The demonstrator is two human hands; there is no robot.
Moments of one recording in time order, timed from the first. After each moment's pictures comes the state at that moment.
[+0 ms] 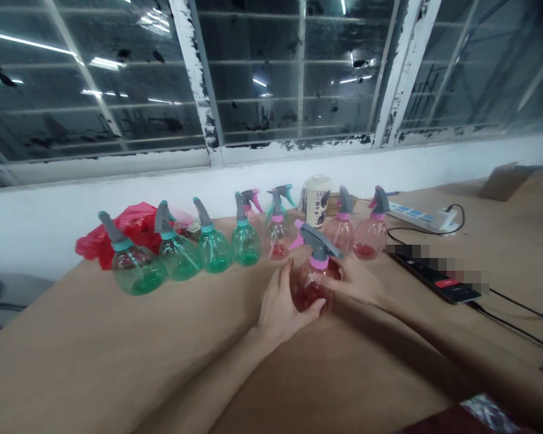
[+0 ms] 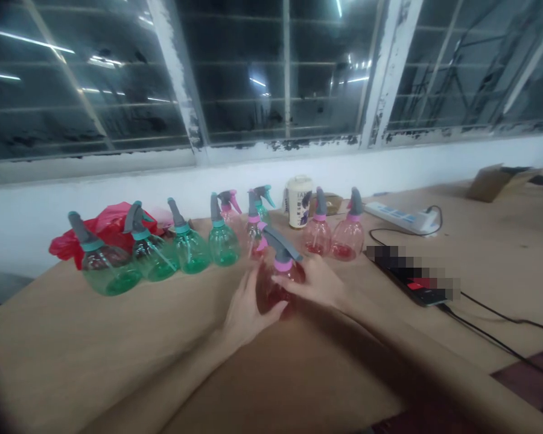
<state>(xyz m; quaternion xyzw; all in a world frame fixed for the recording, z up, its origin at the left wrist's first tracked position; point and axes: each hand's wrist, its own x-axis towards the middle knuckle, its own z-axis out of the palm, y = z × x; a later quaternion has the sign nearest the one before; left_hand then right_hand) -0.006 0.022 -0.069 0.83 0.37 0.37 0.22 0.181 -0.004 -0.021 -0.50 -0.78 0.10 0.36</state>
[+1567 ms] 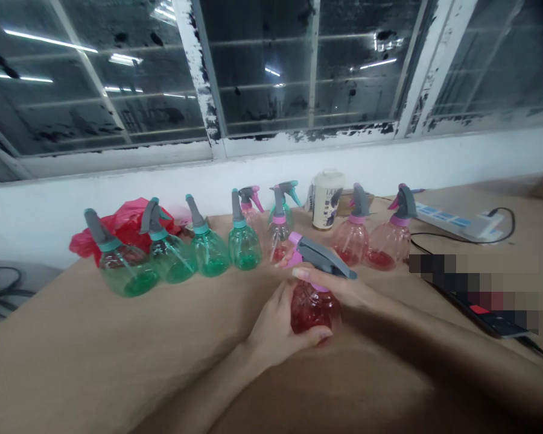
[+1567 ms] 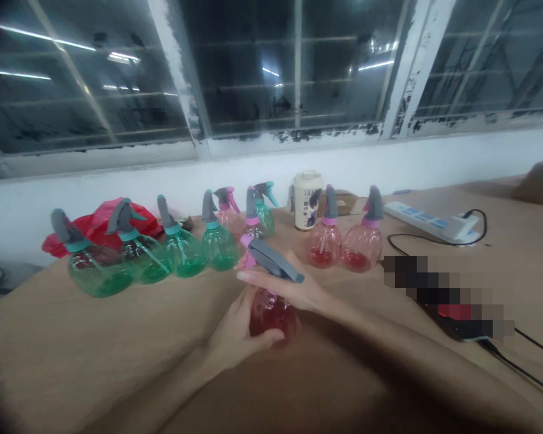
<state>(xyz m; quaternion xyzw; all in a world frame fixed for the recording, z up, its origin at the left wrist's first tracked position) -0.011 0.028 -0.057 0.85 0.33 0.28 0.29 0.150 0.022 -0.011 -0.39 -0.64 0.40 0.53</state>
